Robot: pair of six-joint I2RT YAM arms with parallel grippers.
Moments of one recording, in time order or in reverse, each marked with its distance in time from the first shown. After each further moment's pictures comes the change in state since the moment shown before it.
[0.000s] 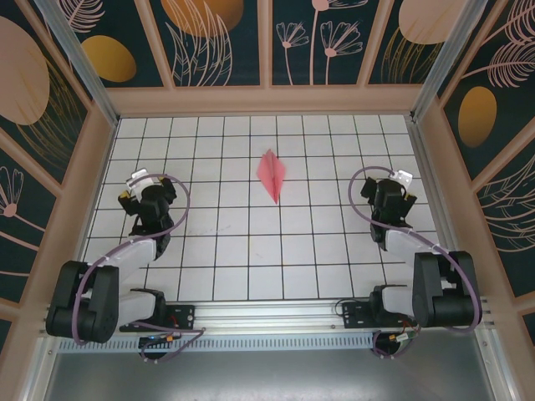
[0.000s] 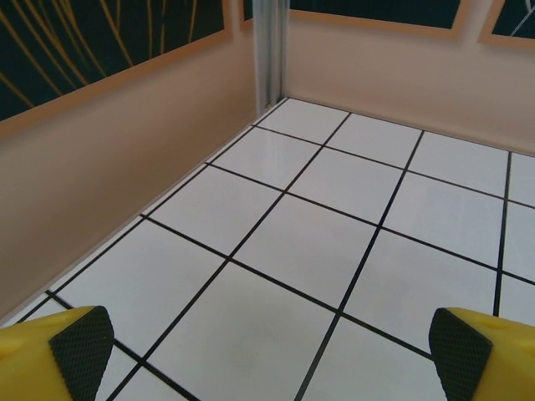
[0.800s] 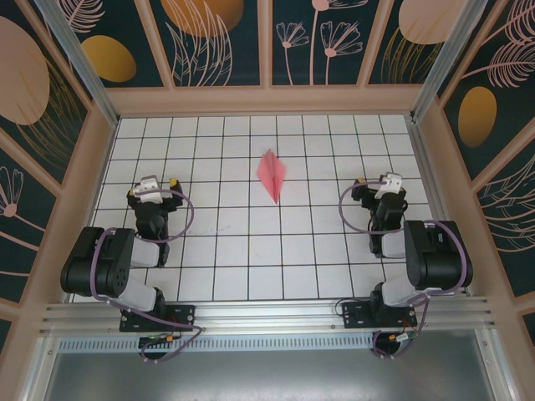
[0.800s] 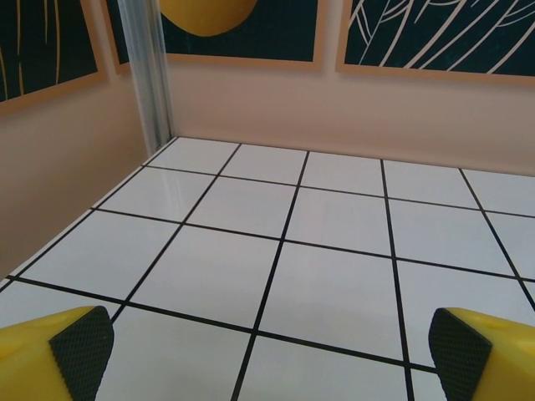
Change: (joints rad) left arm 0.083 0.269 -0.160 0.641 0.357 0.145; right arm -0.056 0.254 -0.144 0.610 -0.303 -0.121
